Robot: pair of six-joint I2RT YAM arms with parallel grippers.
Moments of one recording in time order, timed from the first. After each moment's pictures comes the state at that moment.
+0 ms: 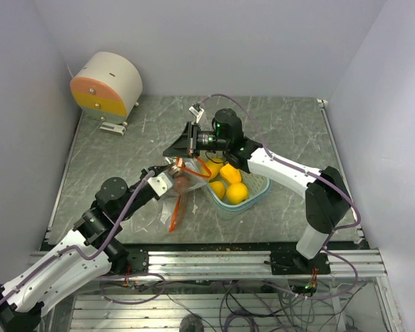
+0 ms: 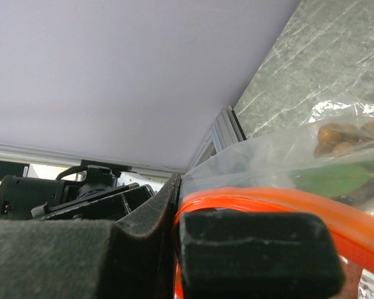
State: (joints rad) left arm -0.76 0.56 0.57 -0.02 0.06 0.43; right arm 0.77 1.73 1.33 0.27 -0.69 1.04
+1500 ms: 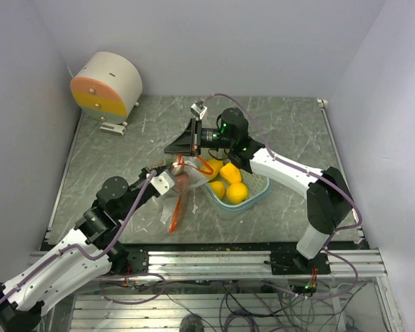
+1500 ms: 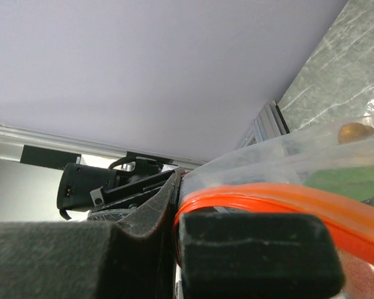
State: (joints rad) left arm -0.76 0.57 0.57 0.00 0.00 0.48; right arm 0.75 1.72 1.31 0.42 -0.78 1.24
